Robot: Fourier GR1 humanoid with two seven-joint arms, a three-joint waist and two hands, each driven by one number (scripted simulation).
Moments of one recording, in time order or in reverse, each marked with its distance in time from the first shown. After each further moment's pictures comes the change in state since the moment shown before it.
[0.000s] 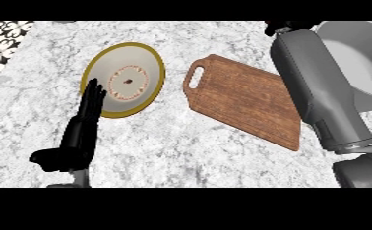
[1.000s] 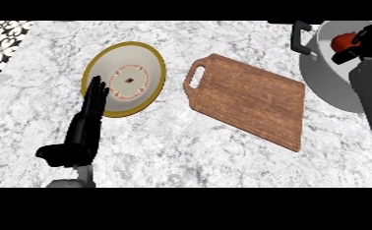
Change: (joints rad) left arm -0.029 -0.017 0.010 0.031 -0.013 -0.003 -0.010; right arm 0.188 -0.295 -0.230 0.186 -0.254 -0.088 -0.412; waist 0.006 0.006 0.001
